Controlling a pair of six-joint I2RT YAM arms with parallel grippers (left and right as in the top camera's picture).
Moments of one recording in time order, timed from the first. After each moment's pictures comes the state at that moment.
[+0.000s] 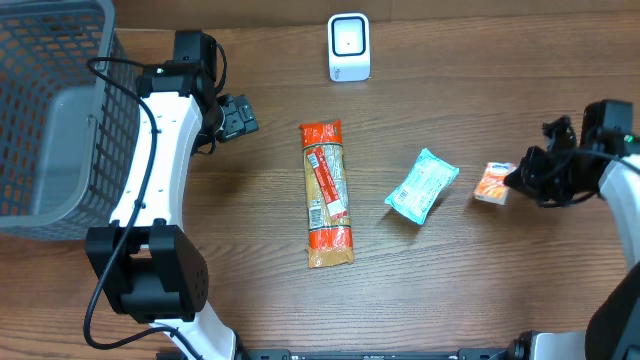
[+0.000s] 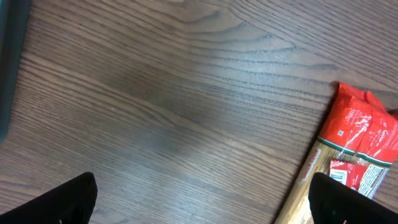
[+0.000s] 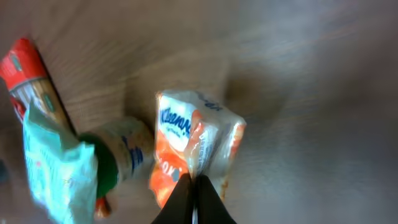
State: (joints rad) left arm 0.01 1.87 1.71 -1.18 -0.09 -0.41; right arm -0.24 1.59 1.09 -0.88 -0.49 0.13
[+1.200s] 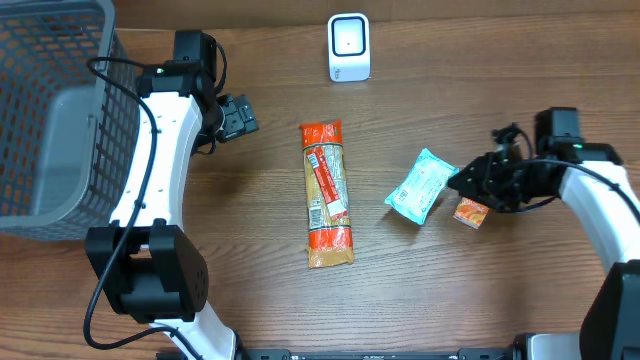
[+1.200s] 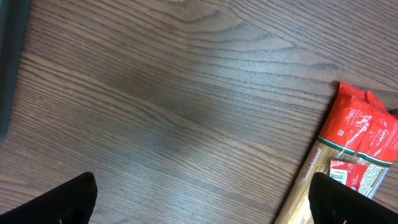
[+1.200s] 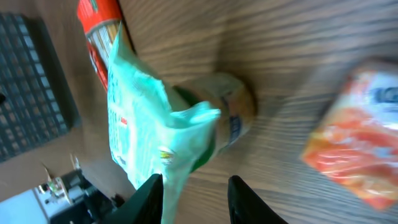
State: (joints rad) left arm 0.01 1.87 1.71 -1.18 -0.09 -0.41; right arm -0.05 1.59 1.04 -0.84 -0.72 0.26
